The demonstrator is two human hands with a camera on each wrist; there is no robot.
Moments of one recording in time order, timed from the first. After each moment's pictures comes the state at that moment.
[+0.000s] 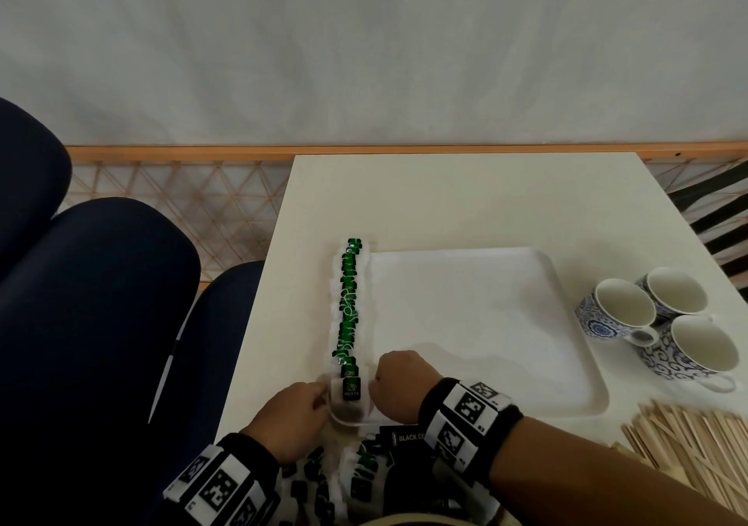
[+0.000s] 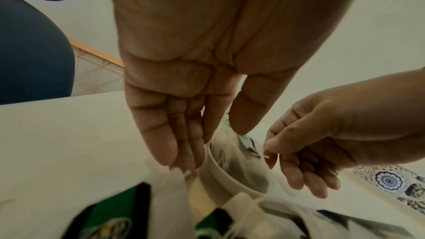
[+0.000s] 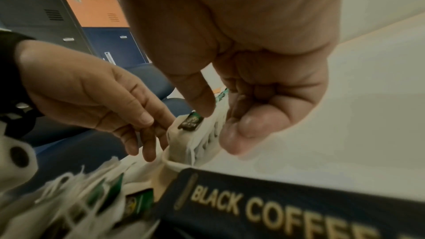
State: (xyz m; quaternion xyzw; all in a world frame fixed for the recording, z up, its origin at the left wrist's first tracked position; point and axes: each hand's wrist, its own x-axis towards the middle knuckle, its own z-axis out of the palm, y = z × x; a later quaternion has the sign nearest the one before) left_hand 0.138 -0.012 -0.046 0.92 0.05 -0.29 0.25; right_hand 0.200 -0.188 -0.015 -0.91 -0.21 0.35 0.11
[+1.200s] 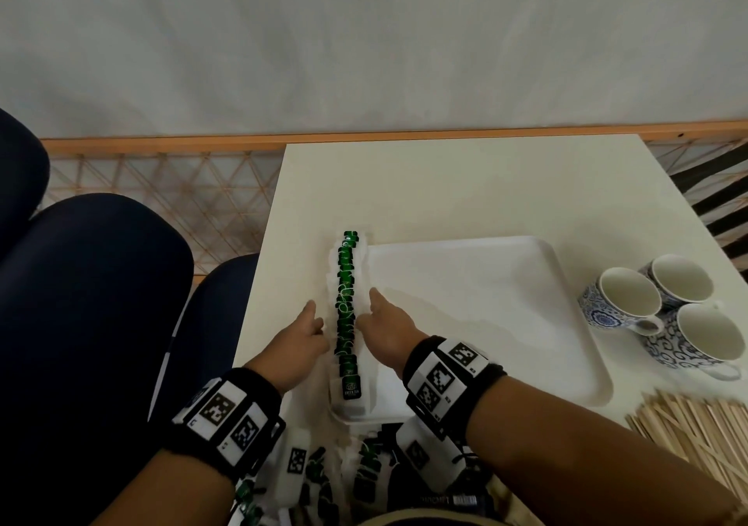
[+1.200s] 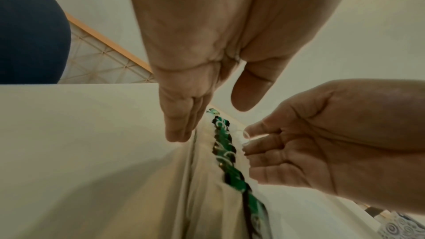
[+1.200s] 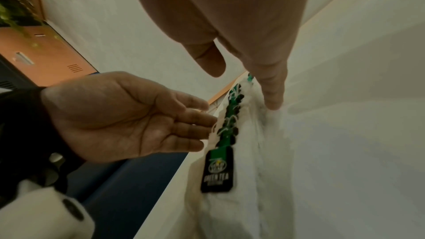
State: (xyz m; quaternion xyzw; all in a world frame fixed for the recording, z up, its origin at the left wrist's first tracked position) left_hand 0.198 -0.015 -0.017 0.77 0.20 -0.25 0.55; right_hand 0.233 -0.166 0.006 -0.81 0.02 0.34 0.47
